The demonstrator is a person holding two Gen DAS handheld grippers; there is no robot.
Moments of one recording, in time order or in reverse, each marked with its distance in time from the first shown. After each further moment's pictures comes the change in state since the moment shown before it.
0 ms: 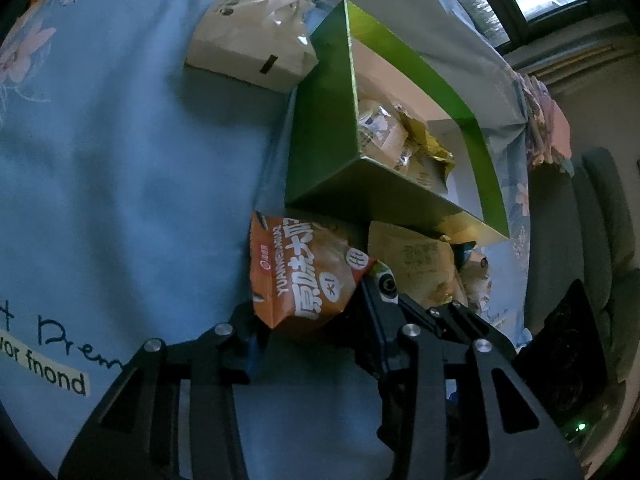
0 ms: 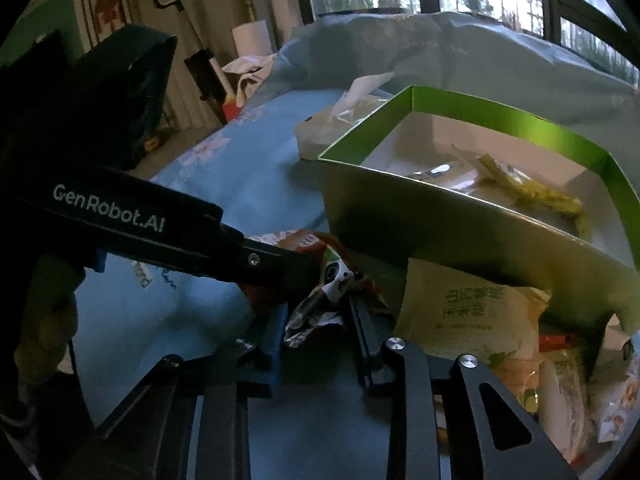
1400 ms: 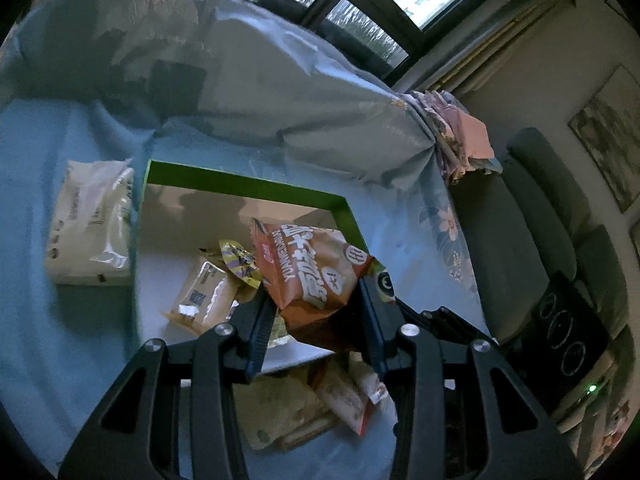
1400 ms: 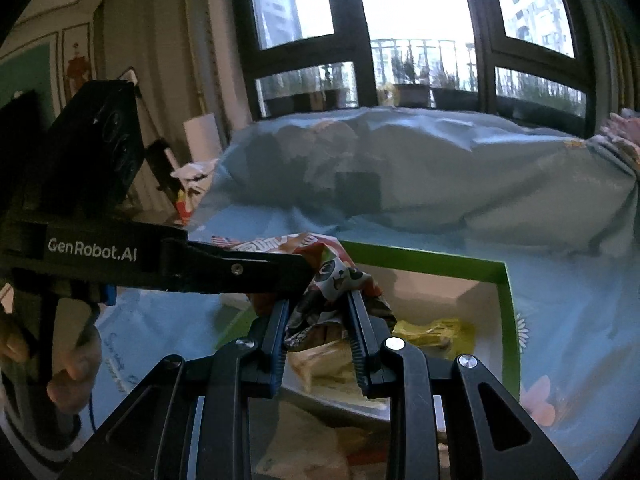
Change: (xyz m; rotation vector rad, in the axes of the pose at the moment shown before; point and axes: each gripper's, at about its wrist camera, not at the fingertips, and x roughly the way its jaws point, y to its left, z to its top) left arm -0.007 -0.119 0.083 0.253 -0.177 -0.193; right arm -0.082 -0.069 0.086 0.078 -0.255 -0.151
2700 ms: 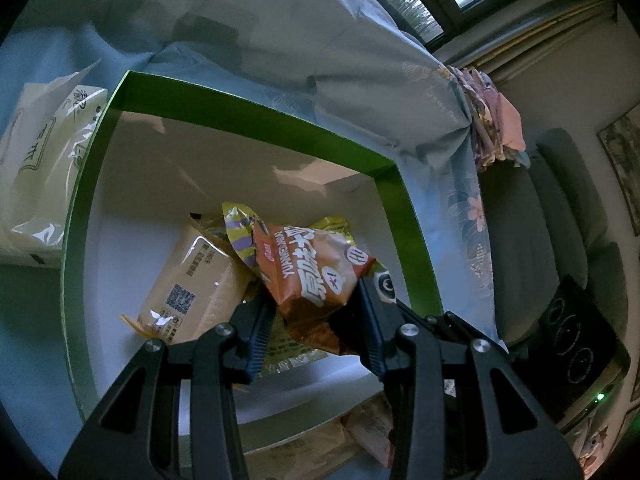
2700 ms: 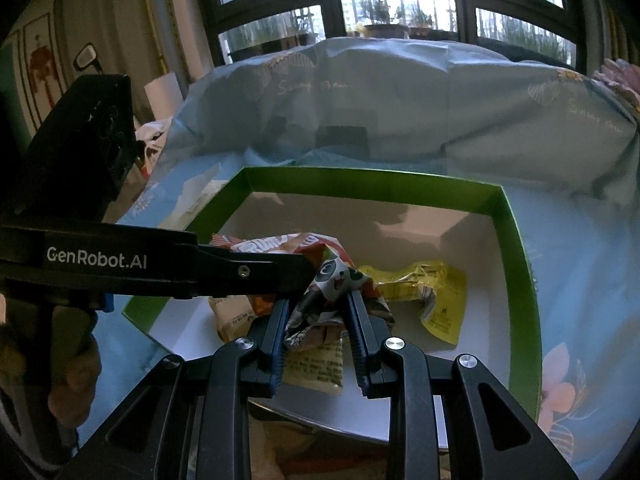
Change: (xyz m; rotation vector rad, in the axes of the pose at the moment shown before) left arm 0.075 0.033 -0.005 -0.099 0.119 0.018; right arm 0.056 -0.045 -0.028 0.065 0.176 -0.046
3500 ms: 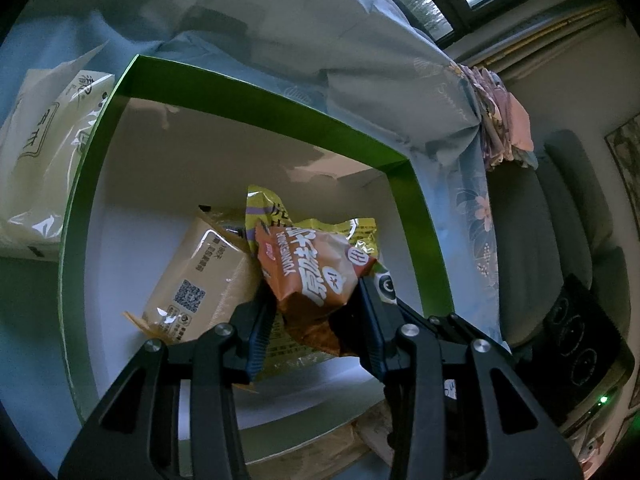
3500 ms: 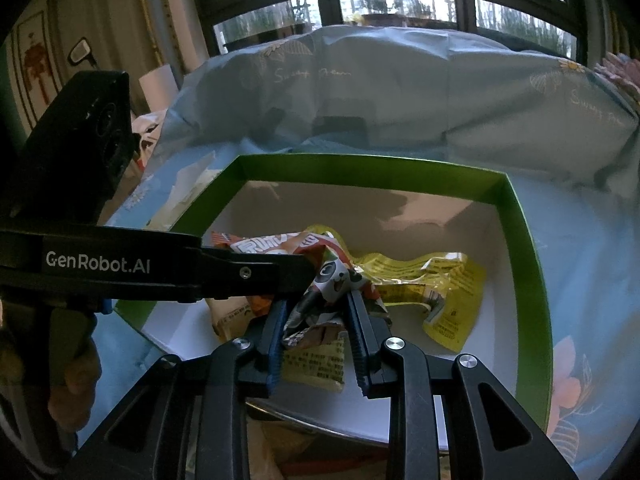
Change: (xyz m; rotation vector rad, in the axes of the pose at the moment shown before) left arm 0.007 0.005 0.000 -0.019 0.017 0.018; right arm 0.008 0.002 -0.002 0.008 0.034 -0.010
